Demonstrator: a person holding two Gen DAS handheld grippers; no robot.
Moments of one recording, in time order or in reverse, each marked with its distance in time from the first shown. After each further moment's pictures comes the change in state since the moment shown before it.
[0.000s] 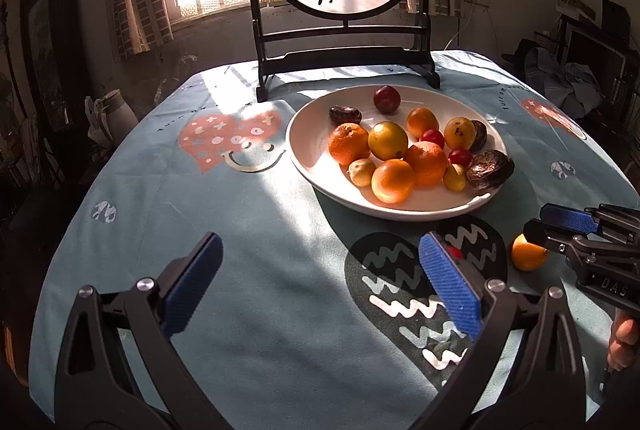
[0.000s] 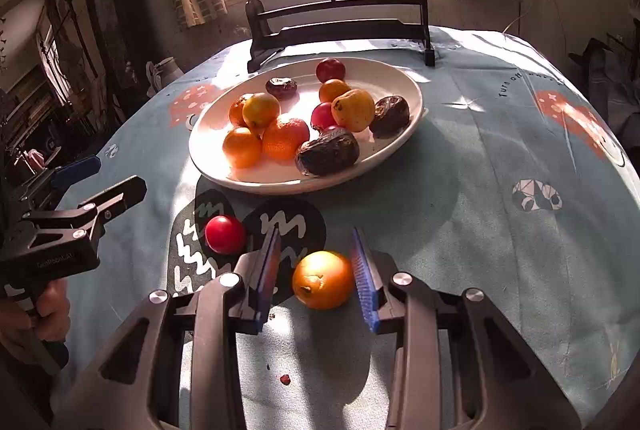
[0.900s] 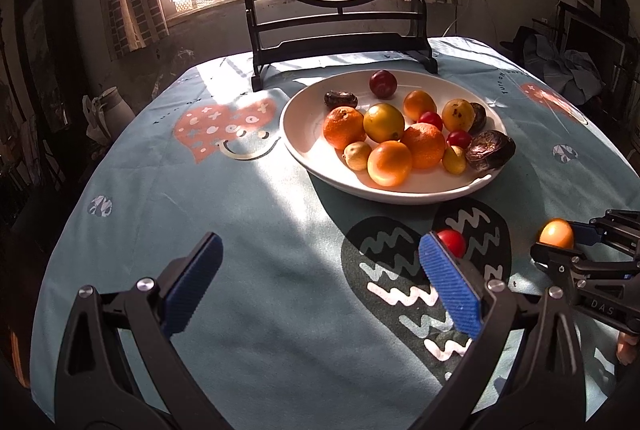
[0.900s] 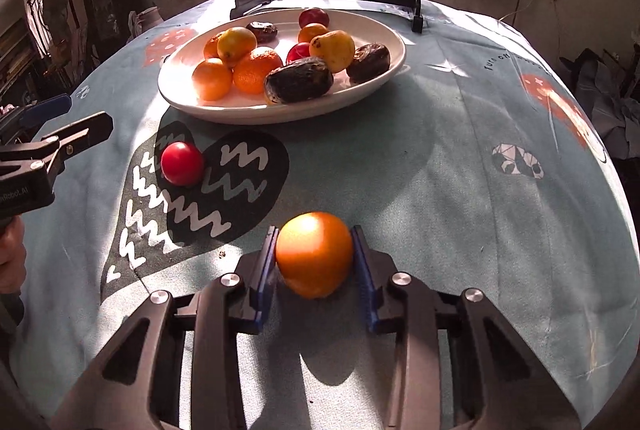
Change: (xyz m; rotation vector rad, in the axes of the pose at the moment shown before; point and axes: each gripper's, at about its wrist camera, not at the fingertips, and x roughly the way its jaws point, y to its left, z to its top) left arm 0.008 -0.006 -0.008 0.023 0.032 0.016; right arm 0.013 -0.008 -0.023 -0.079 0.133 -0.107
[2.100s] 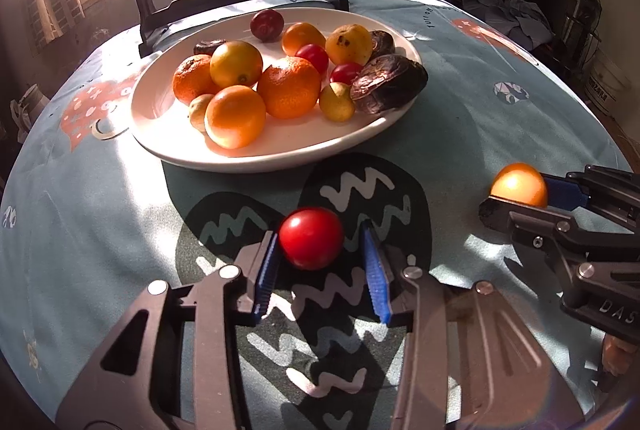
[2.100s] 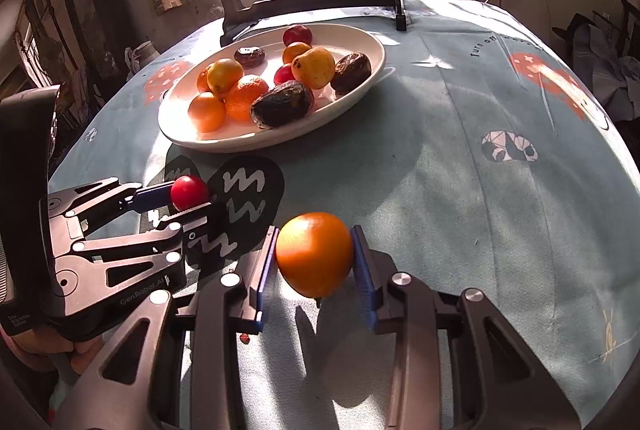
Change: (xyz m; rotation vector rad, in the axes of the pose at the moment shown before) left arm 0.049 -0.075 -0.005 0.116 0.163 -0.208; right arm -0.009 -0.013 0.002 0.107 -0.029 0.052
